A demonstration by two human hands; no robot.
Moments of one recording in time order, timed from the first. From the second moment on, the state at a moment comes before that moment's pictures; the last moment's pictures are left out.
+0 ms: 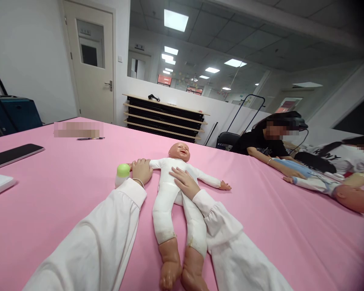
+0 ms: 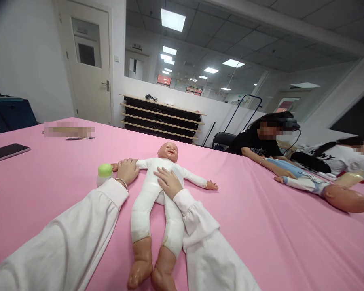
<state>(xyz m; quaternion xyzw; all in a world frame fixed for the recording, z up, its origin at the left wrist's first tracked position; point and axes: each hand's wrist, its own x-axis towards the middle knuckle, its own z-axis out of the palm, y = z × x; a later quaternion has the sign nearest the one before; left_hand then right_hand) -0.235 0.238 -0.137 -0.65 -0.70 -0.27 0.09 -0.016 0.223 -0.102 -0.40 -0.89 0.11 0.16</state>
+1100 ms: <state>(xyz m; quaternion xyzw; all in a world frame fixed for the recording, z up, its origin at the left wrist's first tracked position) -0.196 0.215 -0.104 -0.71 -0.54 -0.46 0.01 0.066 0.177 -0.154 -0.44 -0.83 0.23 0.25</state>
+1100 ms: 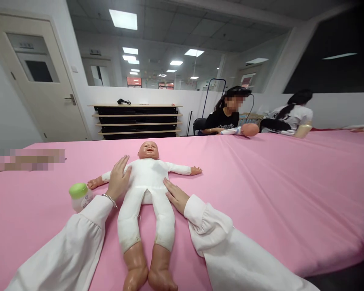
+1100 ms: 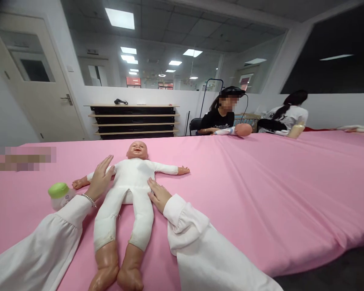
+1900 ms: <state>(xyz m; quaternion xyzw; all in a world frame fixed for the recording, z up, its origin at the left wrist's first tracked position) -0.193 0.183 -0.124 -0.84 -0.47 -0.23 -0.14 0.061 0.171 -0.147 -0.45 -0.82 0.25 0.25</state>
